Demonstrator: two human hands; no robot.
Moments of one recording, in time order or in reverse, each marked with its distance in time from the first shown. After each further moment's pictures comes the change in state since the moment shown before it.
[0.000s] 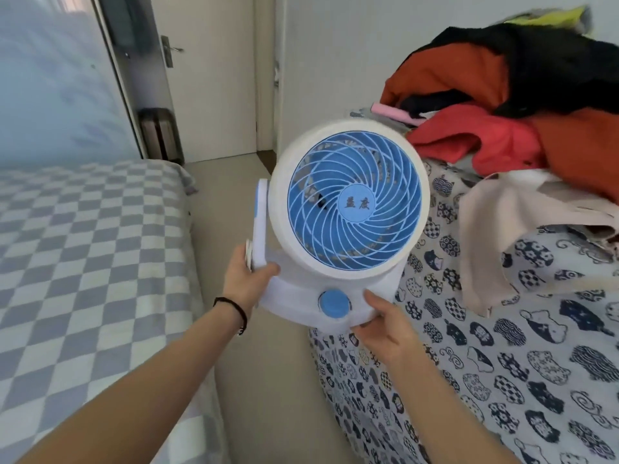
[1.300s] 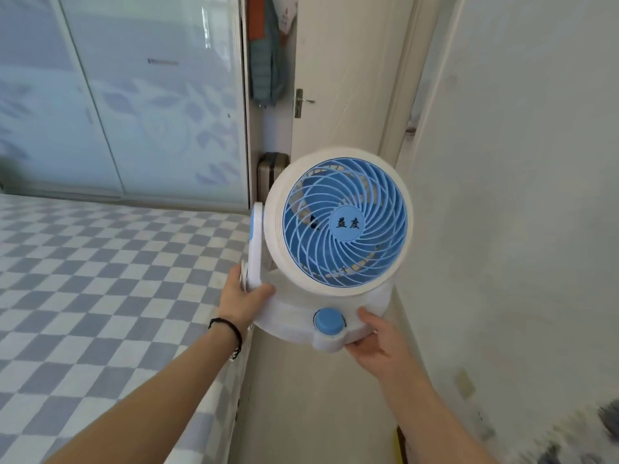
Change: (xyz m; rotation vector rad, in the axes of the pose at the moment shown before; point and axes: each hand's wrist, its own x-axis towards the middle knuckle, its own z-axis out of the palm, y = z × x) left_hand 0.503 0.019 -0.074 -0.066 0.419 -0.011; right_hand 0.518 -0.016 0.312 -0.191 -0.224 0.322
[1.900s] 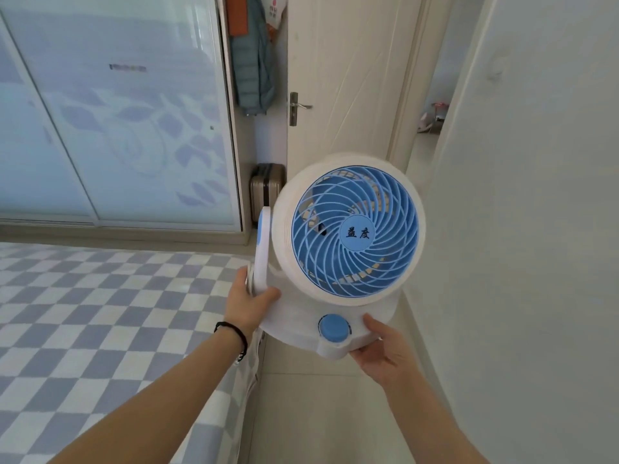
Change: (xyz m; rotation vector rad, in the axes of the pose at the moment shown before) left_hand 0.310 0.024 0.083 0.016 -0.057 0.045; right_hand 0.278 -0.106 0.104 0.123 -0.026 0.016
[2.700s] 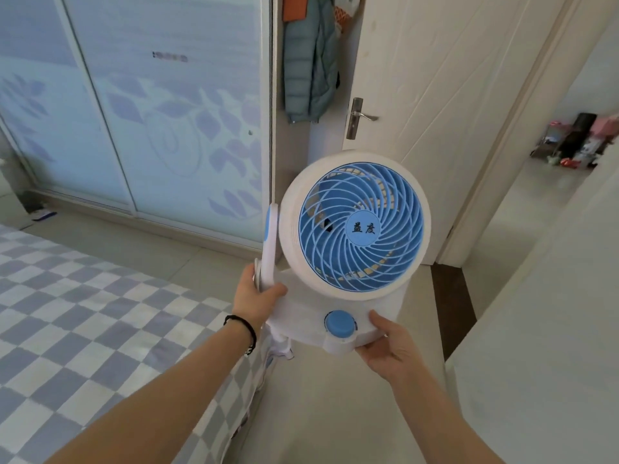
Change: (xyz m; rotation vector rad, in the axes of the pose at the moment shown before) left_hand 0.367 -0.008 0.115 -0.029 0.299 -0.065; right_hand 0.379 -0.170 0.134 -0.233 -0.018 0.201
